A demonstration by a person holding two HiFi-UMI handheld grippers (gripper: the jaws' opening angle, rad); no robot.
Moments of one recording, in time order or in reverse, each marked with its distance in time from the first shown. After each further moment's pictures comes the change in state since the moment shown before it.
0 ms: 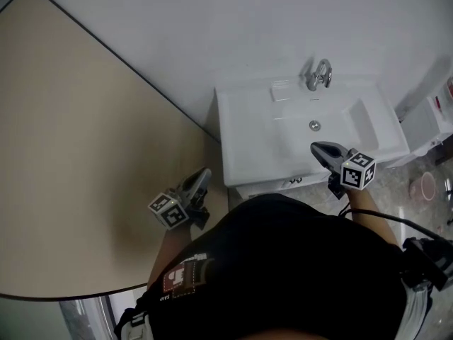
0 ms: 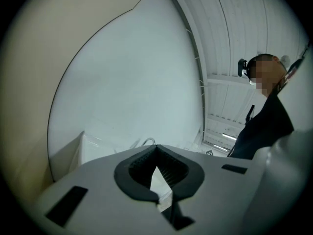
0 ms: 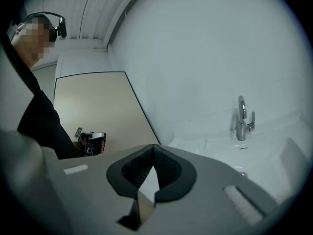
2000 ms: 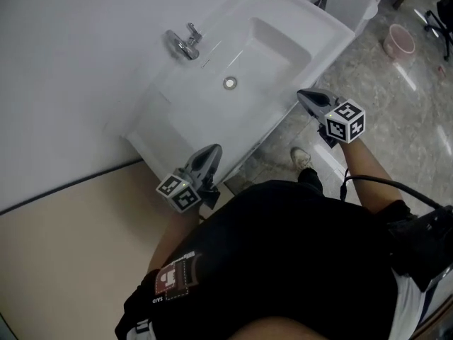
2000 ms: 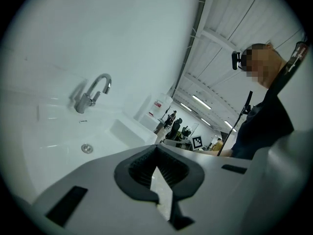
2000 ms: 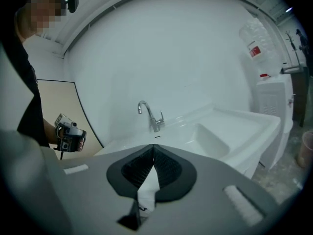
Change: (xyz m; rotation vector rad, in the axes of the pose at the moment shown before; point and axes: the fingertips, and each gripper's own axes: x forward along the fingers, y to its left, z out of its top) left arm 0.328 -0.113 -0.198 0.040 0.595 -0.391; right arm -0.229 -0.243 -0.122 0.186 -0.167 -0.550
